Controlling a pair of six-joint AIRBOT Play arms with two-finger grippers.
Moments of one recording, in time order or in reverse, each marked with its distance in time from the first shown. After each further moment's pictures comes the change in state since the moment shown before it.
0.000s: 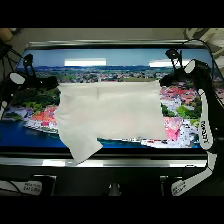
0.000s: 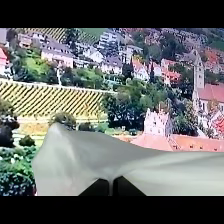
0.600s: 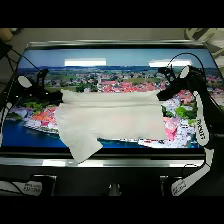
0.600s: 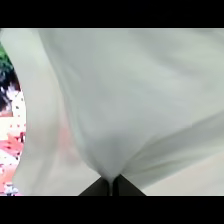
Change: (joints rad) left arm -0.032 0.019 -0.052 0.149 -0.391 -0.005; right arm 0.002 -0.052 -0.046 -0.003 0.374 -0.048
